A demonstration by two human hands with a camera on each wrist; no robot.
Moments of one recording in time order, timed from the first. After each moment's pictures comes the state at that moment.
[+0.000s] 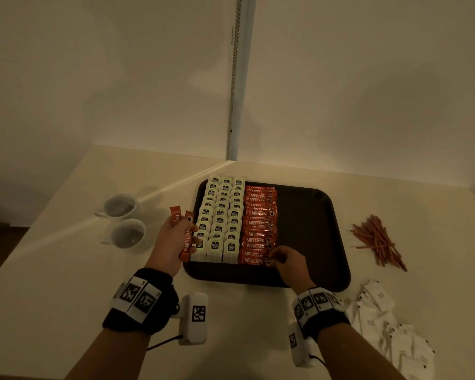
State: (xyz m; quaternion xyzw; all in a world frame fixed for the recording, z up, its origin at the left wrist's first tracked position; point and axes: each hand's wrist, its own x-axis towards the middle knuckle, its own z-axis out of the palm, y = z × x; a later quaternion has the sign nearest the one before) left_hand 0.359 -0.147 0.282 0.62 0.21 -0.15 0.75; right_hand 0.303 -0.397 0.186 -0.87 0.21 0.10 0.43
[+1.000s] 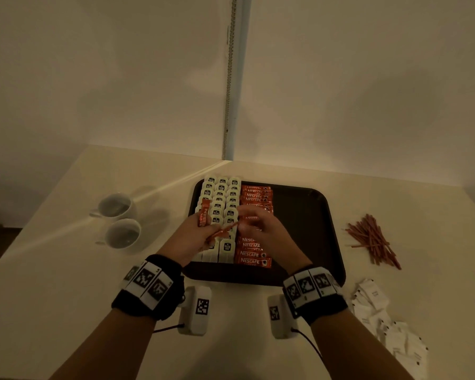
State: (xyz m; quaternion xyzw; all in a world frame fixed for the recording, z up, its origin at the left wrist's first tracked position) left_hand 0.363 -0.170 0.292 0.70 0.04 -0.28 0.66; right_hand 0.332 -0.360 0.276 -0.81 -0.02 0.05 0.58
